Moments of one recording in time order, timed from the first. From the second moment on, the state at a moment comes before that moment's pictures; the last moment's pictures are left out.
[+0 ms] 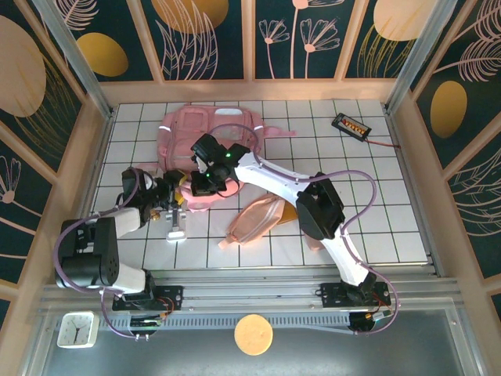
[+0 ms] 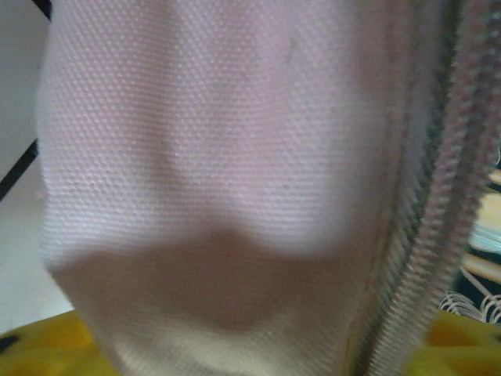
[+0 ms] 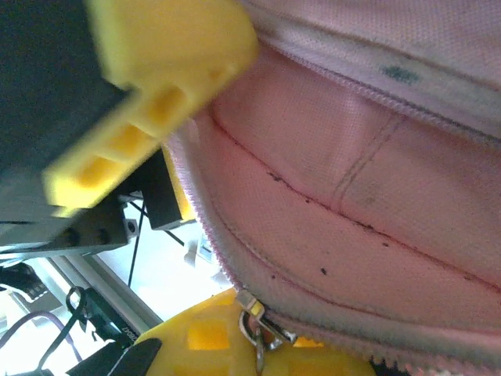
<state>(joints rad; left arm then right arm) 0.06 1.46 0.47 0.35 0.72 -1.32 0.95 2.23 2.02 -0.81 -0.36 0.65</state>
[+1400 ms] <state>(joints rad) 0.06 1.49 0.79 -0.20 0.70 -0.73 0.53 2.02 1.60 -0.69 -0.17 0.03</state>
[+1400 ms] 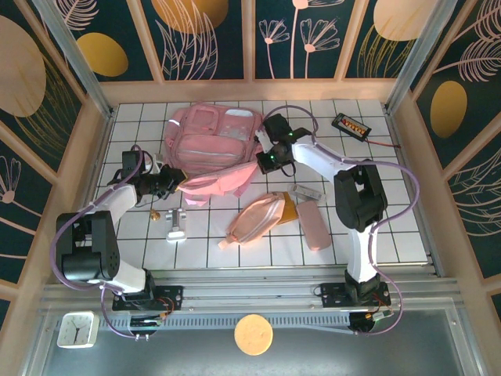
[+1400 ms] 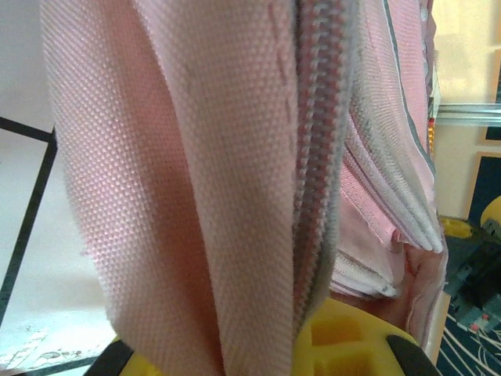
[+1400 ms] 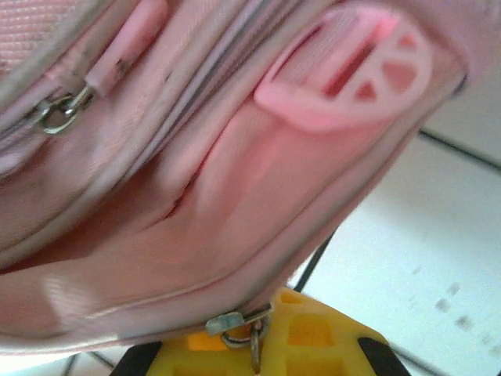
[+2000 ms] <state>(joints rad) 0.09 1.49 0.86 -0.34 0.70 -0.58 0.44 2.05 1.58 -0.56 -0.22 -0.29</state>
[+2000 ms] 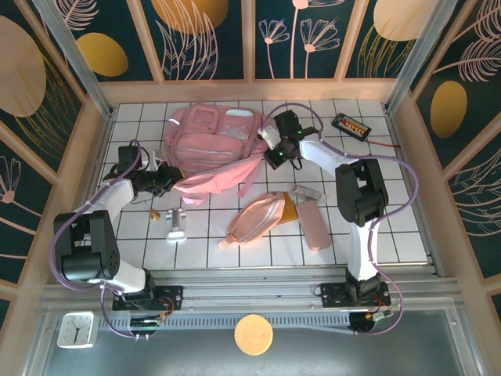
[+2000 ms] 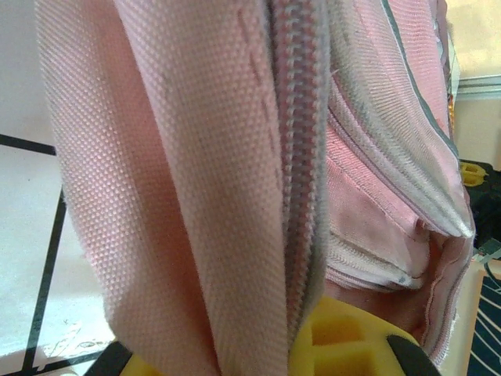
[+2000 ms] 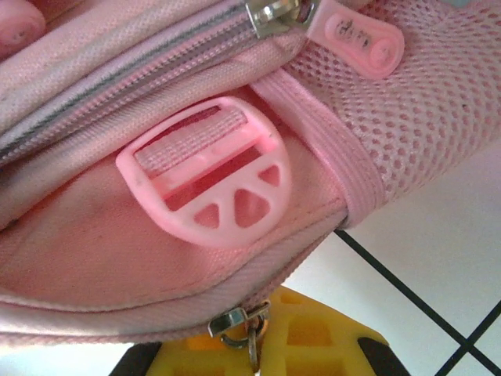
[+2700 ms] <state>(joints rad) 0.22 1.38 0.84 -0.37 0.68 -0.59 0.42 2.07 1.57 -0.49 -0.28 -0.18</state>
